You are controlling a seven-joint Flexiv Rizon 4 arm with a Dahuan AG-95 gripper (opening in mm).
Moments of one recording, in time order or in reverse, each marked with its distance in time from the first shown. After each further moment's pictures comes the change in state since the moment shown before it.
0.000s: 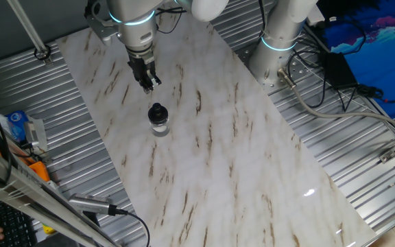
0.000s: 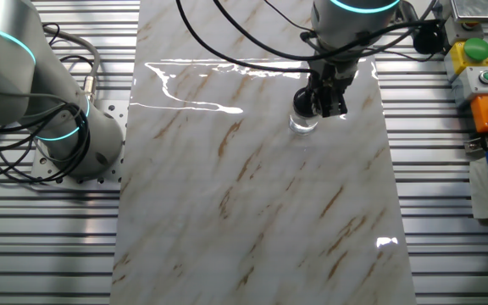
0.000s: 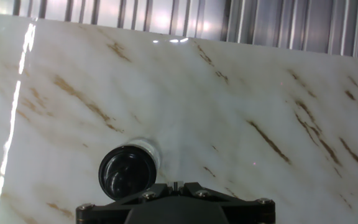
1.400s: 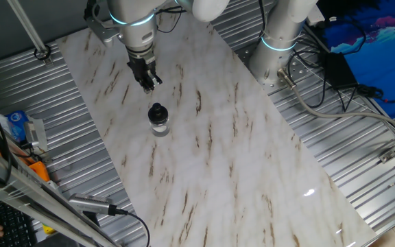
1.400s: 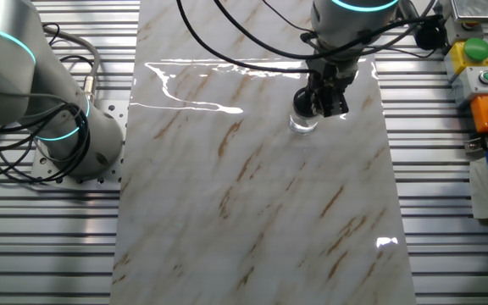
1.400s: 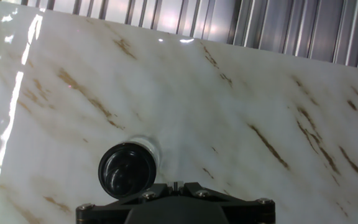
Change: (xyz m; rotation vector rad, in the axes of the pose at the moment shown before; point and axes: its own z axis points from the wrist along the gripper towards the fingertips) arm 0.000 0.000 0.000 0.007 0.001 -0.023
